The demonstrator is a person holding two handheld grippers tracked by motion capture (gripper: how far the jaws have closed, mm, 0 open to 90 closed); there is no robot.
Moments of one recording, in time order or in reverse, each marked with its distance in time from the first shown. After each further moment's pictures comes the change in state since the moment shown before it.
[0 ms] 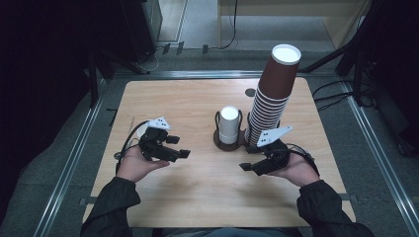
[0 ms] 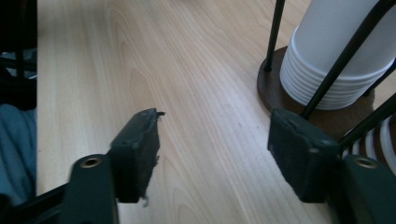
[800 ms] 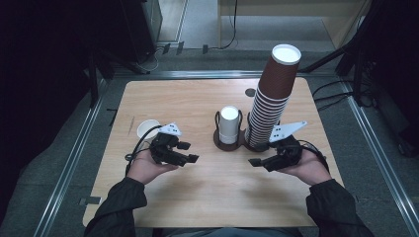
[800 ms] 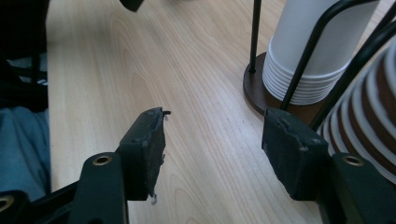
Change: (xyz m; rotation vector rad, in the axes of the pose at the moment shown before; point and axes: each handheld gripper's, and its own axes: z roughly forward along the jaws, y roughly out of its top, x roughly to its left) left arm -0.008 -0.002 0.027 0.024 -0.053 0.050; right arm -0.007 0.001 -0.032 -0.030 -0.008 0.014
